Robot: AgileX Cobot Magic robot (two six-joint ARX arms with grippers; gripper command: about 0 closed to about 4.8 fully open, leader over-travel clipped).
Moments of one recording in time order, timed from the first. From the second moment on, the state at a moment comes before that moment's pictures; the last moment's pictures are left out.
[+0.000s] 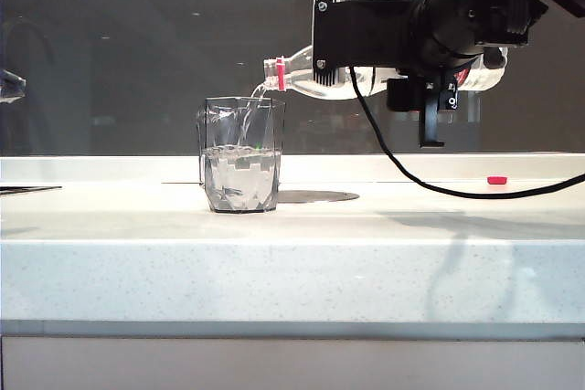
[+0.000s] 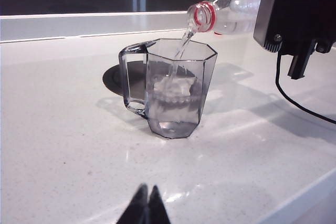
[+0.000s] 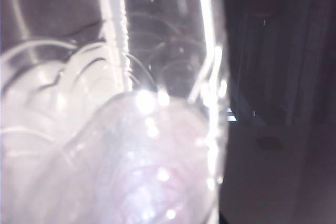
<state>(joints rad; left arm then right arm) -0.61 0.00 0.01 -0.02 -0.03 -0.04 0.67 1.54 0.63 0.97 0.66 -1.58</state>
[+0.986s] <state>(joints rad) -0.61 0.00 0.01 -0.02 -0.03 -0.04 0.83 1.53 0.63 1.09 0.86 -0.83</state>
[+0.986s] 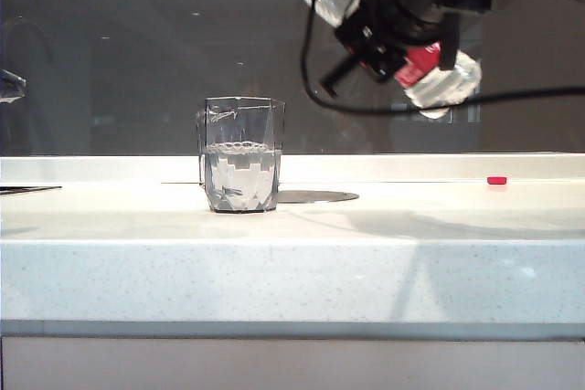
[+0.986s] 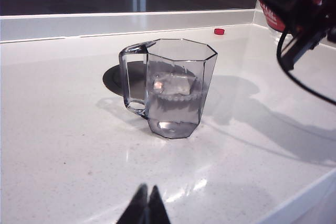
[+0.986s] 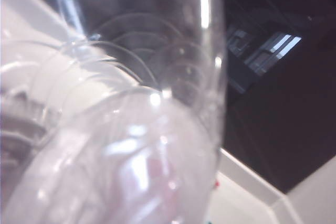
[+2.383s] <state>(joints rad) -0.61 0.00 0.01 -0.02 -0.03 -0.04 0.55 1.53 0.40 1.10 0.40 0.13</state>
